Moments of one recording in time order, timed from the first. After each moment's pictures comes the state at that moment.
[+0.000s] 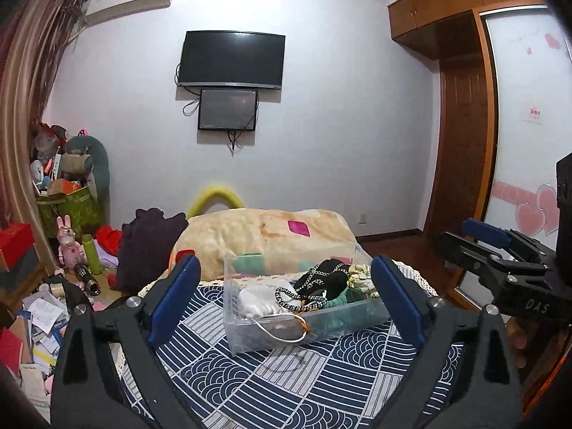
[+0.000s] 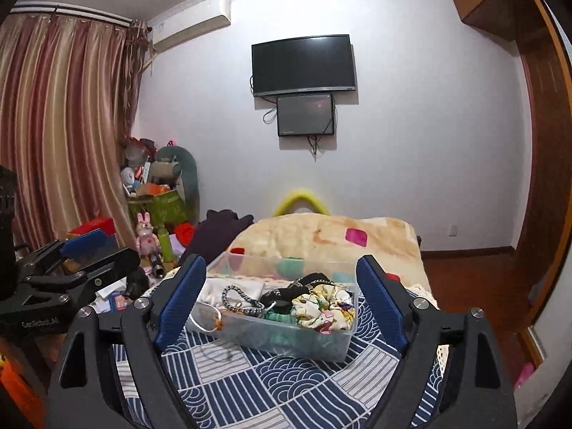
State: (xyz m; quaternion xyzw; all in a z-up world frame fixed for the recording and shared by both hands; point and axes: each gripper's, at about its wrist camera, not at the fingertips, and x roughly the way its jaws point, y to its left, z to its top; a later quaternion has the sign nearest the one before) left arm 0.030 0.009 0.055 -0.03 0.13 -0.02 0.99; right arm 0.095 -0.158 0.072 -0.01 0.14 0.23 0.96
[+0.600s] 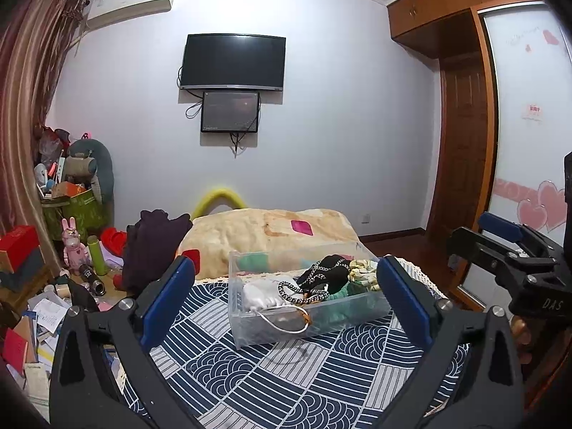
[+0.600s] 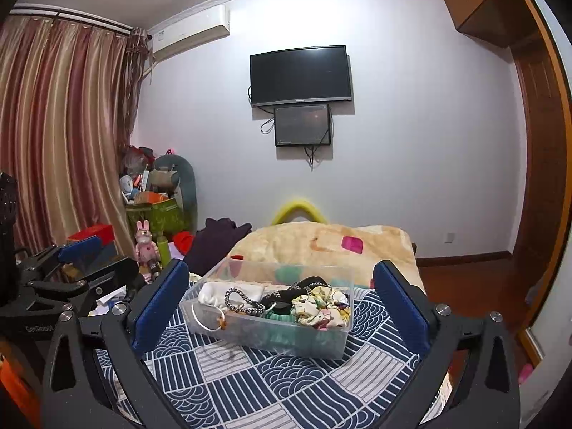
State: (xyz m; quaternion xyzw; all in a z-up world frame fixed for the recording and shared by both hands) left arm 0.017 0.007 0.050 -0.02 0.13 -0.02 0.99; right arm 0.075 -0.164 0.066 -0.01 0.12 0.22 0.97
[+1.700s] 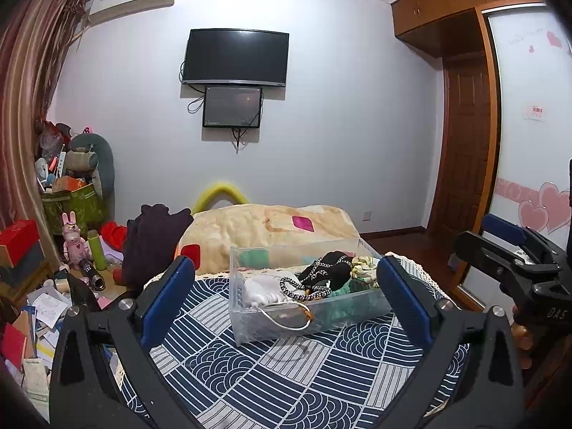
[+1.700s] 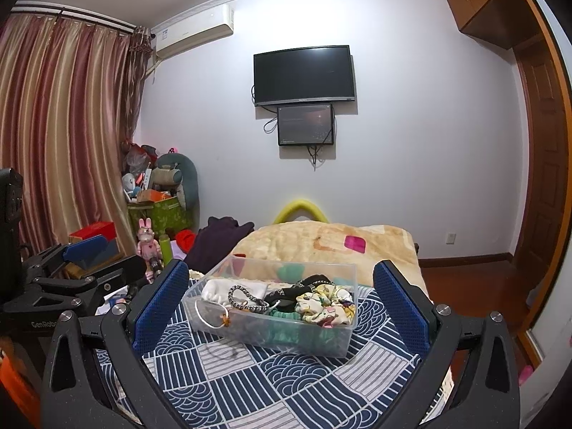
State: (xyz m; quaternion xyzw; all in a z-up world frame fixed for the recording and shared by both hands) left arm 0.020 0.011 0.047 -0.03 0.14 -0.01 0.99; right arm 0.071 -0.161 0.064 -0.01 0.12 0.22 0.97
